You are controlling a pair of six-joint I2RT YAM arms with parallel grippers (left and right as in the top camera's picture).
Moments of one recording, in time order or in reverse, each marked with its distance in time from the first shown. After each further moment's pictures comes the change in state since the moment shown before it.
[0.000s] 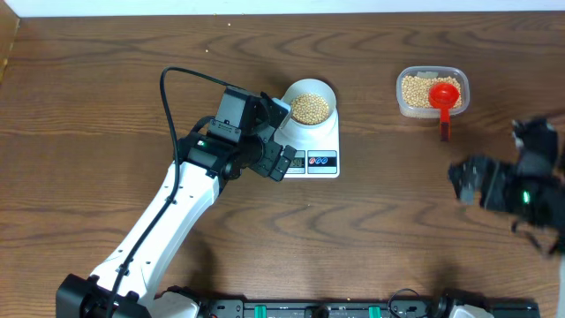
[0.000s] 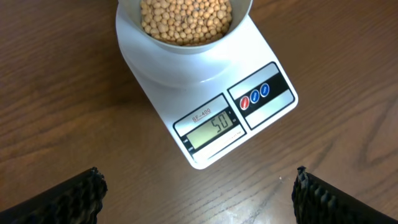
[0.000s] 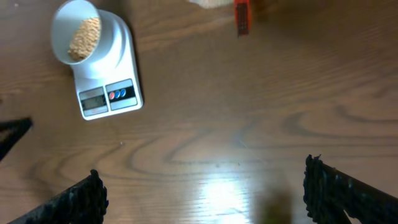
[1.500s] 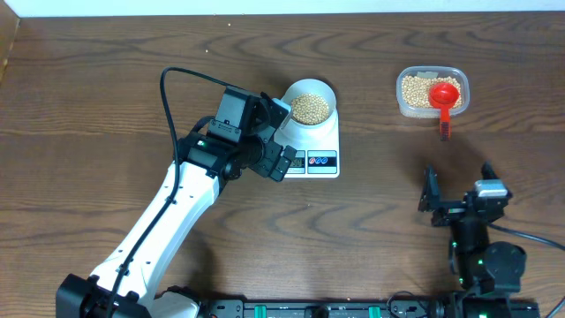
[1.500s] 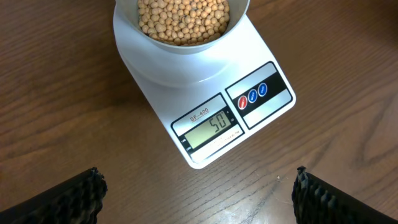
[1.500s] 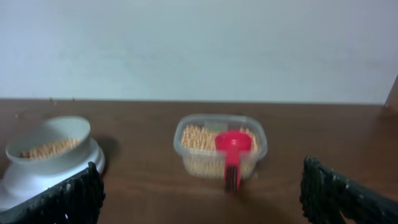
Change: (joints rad) left arm 0.000 0.000 0.000 -0.002 0.007 0.000; right arm 0.222 -0.844 -1.287 1.453 0.240 -0.052
